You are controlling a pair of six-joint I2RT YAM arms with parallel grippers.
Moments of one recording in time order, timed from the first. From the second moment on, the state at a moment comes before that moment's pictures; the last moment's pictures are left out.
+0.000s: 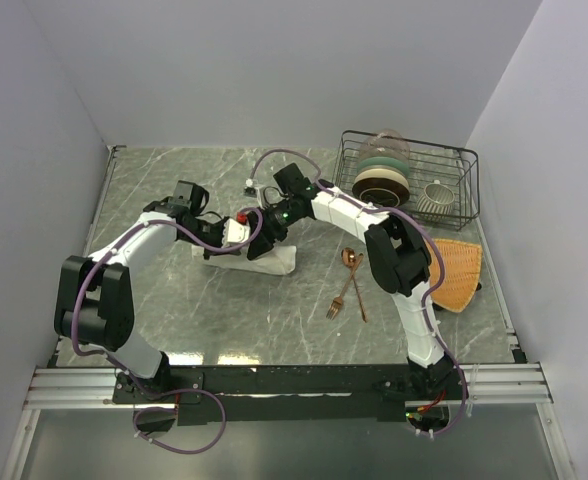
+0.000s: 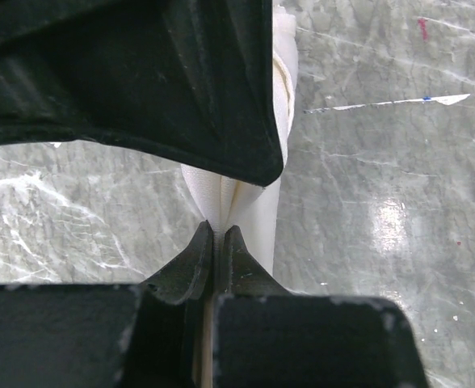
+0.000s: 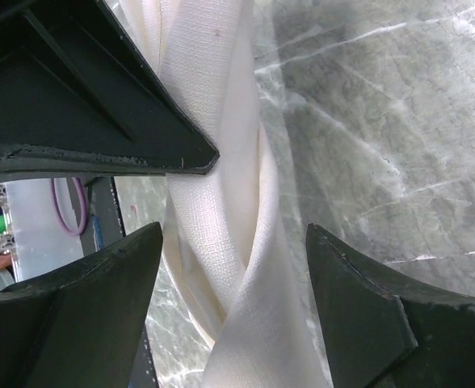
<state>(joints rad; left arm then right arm) -0.23 1.57 1.09 -0.69 0.81 1.33 0.63 2.21 1.77 -0.58 -0.89 -0.04</state>
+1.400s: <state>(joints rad) -0.23 1.60 1.13 -0.74 0.83 1.35 0.69 2.17 1.71 -0.52 -0.72 -0.02</state>
